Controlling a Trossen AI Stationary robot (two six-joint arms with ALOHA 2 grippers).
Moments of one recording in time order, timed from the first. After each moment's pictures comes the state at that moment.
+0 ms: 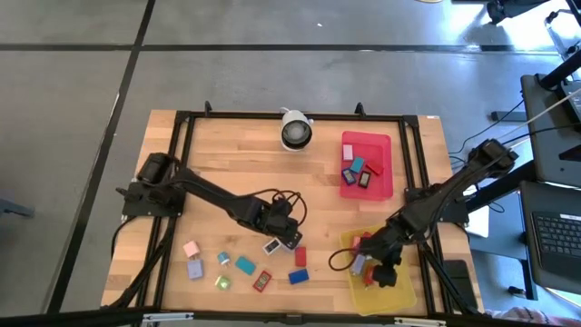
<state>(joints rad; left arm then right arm) -0.29 1.89 1.33 -0.59 -0.23 -1.22 0.66 1.36 0.75 -0.44 -0.53 1.23</state>
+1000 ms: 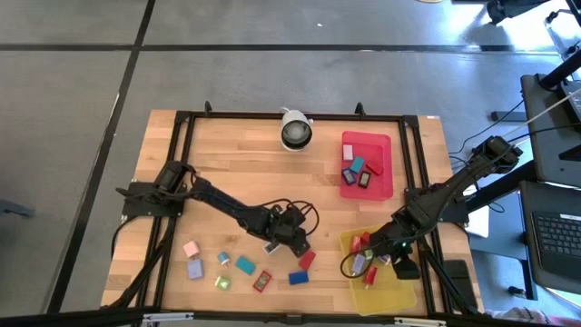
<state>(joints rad) -0.31 2.06 1.33 -0.36 -0.37 -0.96 0.66 1.27 0.75 -0.69 -0.57 0.71</state>
